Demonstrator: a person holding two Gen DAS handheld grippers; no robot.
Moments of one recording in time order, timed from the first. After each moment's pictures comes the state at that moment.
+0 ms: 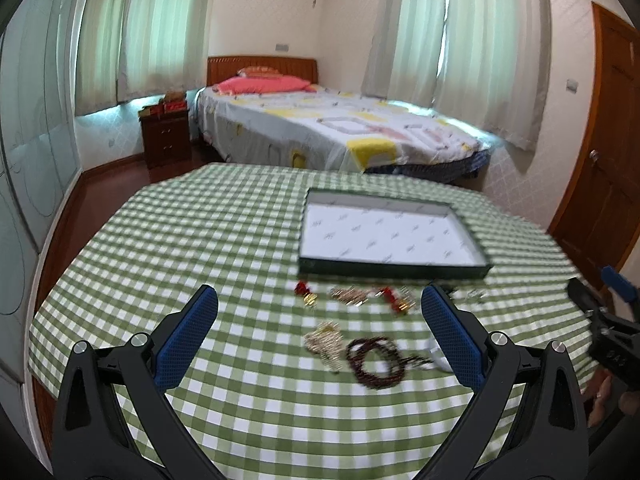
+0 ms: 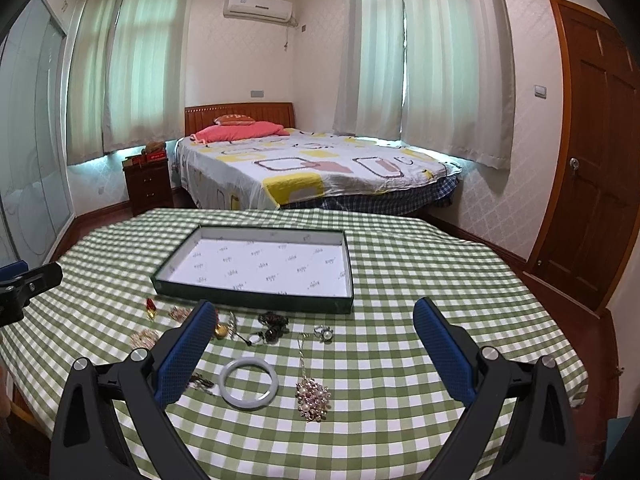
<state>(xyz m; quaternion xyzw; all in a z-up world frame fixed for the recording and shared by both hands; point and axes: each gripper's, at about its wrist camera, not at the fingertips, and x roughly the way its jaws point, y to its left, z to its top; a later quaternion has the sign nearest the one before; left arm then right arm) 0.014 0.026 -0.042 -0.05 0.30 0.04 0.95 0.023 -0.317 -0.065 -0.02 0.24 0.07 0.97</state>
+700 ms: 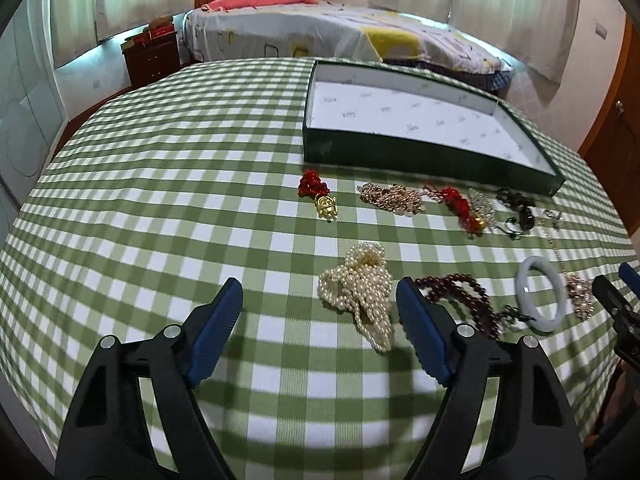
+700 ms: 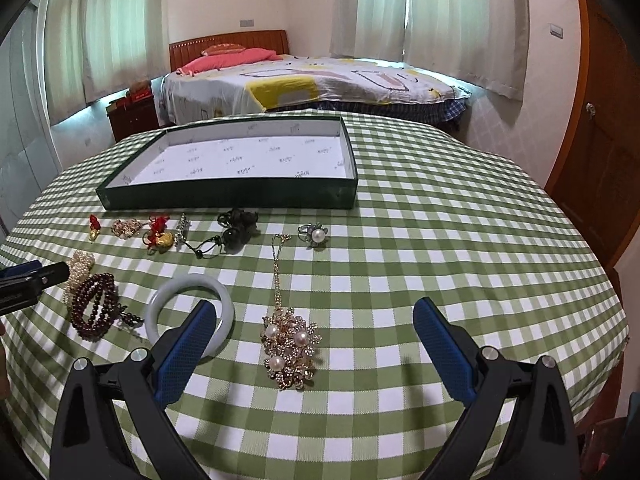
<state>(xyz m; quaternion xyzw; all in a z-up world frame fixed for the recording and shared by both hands) 0.097 0.033 -0.167 -0.05 0.44 0.03 0.90 0.077 -0.322 -0.168 -0.02 0.36 0.06 0.93</state>
